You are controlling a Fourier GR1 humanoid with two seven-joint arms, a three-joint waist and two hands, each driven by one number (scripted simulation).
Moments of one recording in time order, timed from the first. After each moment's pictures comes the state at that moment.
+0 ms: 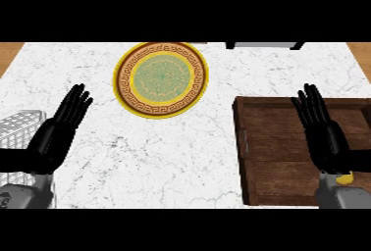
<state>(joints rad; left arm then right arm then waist) -0.12 0.47 -0.20 -1.52 0.41 0.06 -0.16 -0.10 -0.23 0.01 -1.53 -0.26 -0.03 -0.14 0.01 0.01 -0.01</state>
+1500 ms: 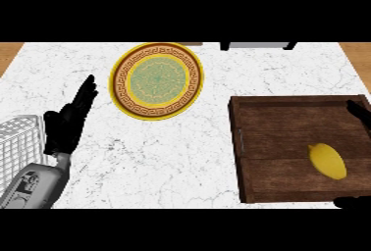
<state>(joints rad) -0.25 0.40 -0.20 -1.41 0.15 0.23 0.07 0.15 -0.73 -0.03 -1.99 0.17 0.10 0.04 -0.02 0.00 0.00</state>
